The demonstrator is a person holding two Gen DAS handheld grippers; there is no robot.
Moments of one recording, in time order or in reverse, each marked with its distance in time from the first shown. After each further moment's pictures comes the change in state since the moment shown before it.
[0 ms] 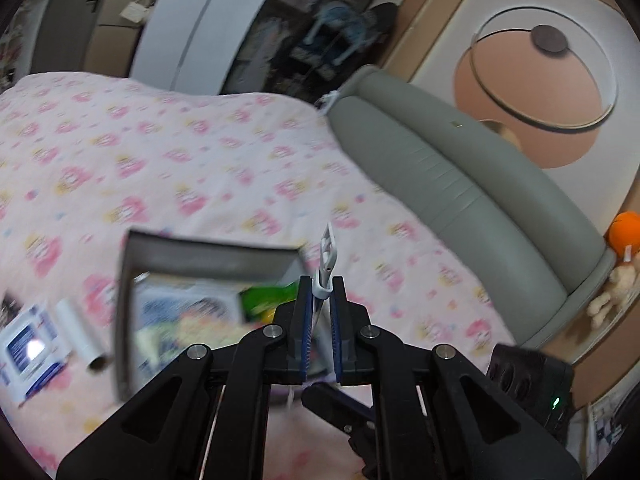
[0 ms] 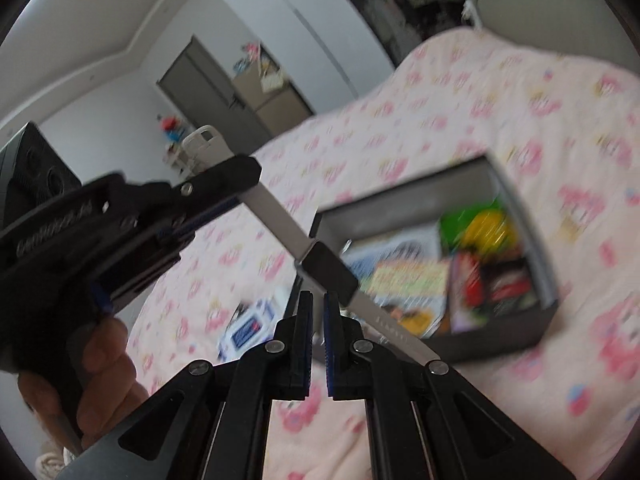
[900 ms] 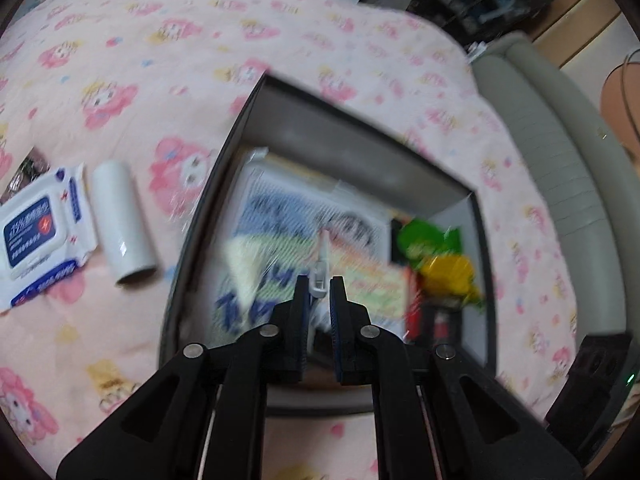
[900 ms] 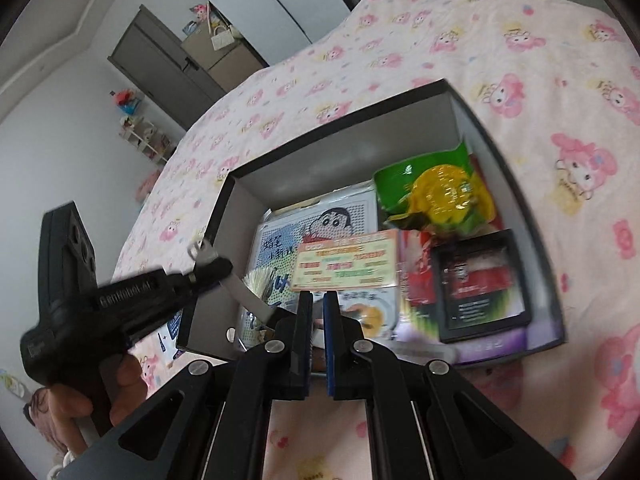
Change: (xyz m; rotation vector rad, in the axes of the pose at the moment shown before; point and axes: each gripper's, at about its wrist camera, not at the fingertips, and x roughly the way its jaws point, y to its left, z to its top) left arm 0.082 0.155 -0.086 -0.343 0.303 0.358; right arm 0.096 -0.070 -0.005 0.067 0.226 -0.086
